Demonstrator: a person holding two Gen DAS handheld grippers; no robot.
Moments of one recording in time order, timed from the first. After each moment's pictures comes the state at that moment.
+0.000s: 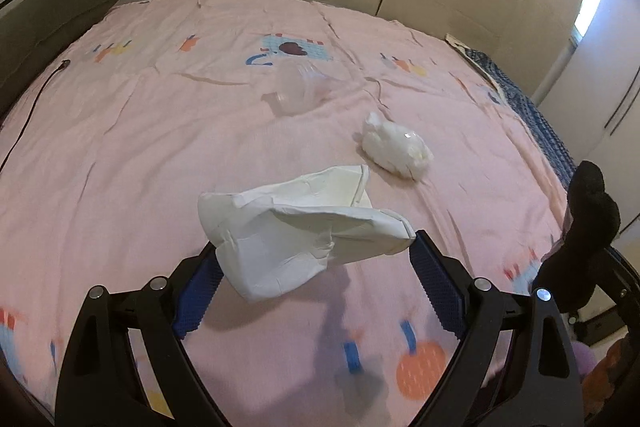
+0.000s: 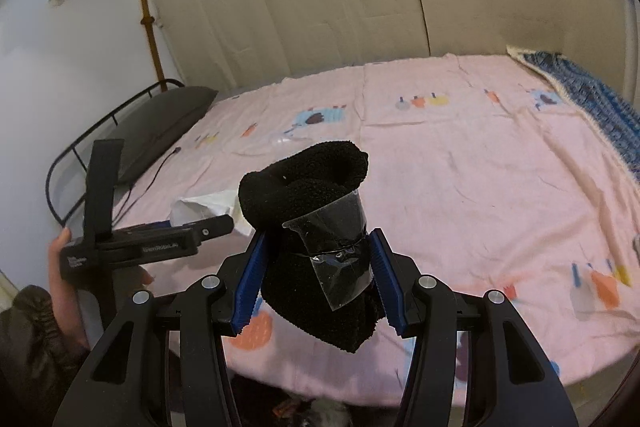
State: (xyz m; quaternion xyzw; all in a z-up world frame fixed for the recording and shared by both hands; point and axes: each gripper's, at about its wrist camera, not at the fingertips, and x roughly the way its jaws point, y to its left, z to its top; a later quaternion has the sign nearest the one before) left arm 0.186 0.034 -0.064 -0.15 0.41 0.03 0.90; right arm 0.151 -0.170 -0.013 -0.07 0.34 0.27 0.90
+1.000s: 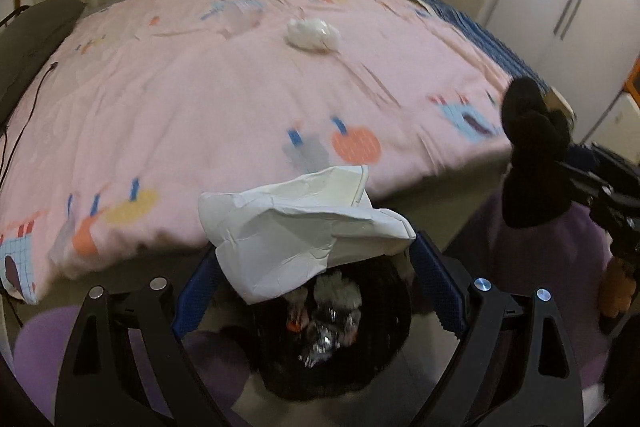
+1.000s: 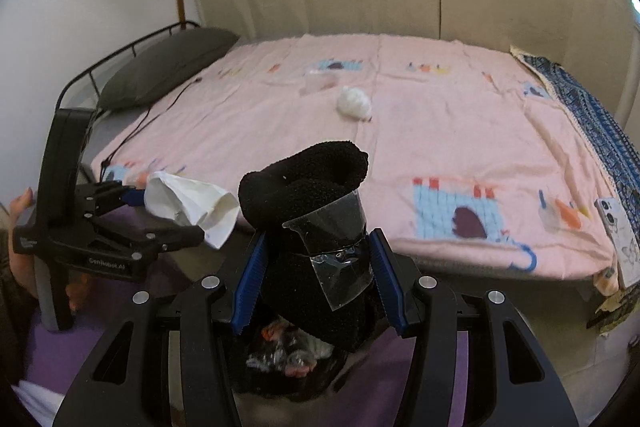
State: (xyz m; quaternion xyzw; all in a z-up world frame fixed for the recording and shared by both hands) left arm 0.045 -0.020 -0.073 -0.06 0.46 -0.06 0.89; right arm 0.028 -0.192 -0.025 -0.16 0.38 0.27 0.87
